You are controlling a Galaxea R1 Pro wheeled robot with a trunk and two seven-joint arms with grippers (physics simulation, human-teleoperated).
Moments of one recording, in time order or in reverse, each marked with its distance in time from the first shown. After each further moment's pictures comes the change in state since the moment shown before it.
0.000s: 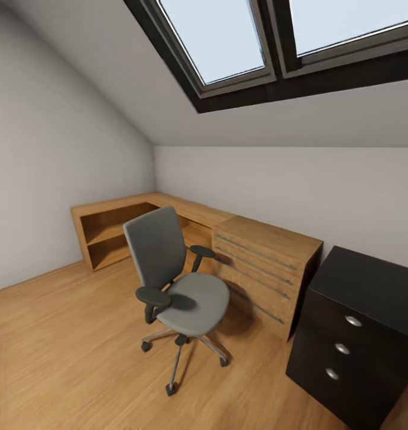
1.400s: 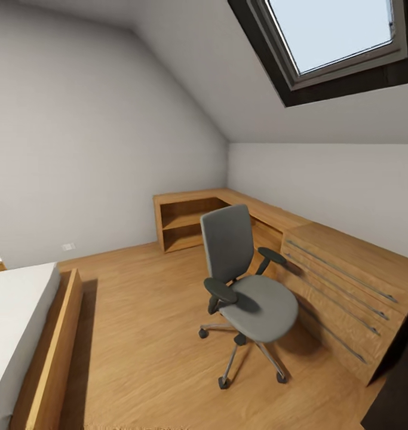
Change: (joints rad) left arm 0.000 0.000 0.000 0.001 0.000 0.001 -0.007; right arm 0.005 -0.006 0.001 -0.002 0.001 0.004 0.000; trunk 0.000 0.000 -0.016
